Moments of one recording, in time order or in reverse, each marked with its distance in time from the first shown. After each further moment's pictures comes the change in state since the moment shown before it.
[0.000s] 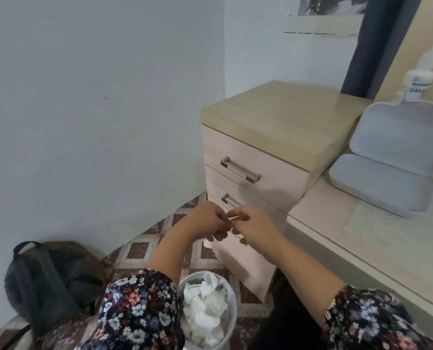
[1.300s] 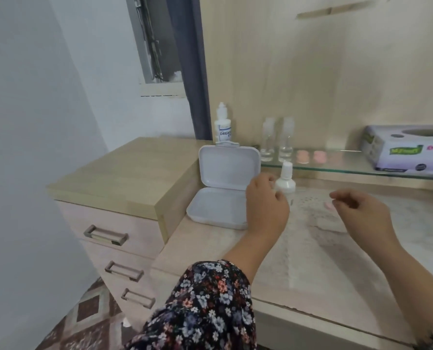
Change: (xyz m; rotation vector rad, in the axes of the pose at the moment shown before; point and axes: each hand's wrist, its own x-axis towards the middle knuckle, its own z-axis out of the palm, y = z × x) left_hand 0.033 0.304 0.228 -0.247 0.325 0.700; right_hand -0.169 0.094 -0.334 -0.149 1.127 0.021
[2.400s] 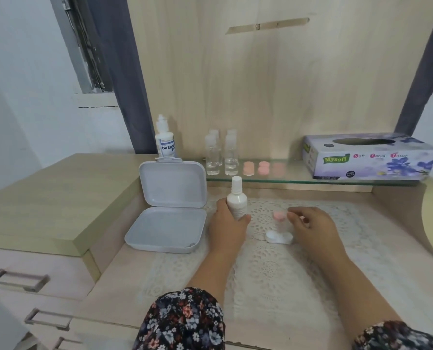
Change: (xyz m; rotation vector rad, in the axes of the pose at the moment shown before) left_hand 0.018 -0.027 0.065 0.034 -0.137 -0.201; right_hand 0.024 0.051 -0.012 -0.105 -0.025 -0.077
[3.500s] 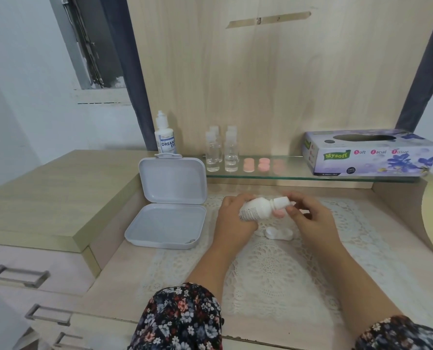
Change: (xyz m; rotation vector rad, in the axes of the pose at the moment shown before) left_hand -0.011 0.006 -0.003 -0.225 -0.185 0.190; right_hand -0.006 -0.018 0.000 0.411 0.027 -0.014
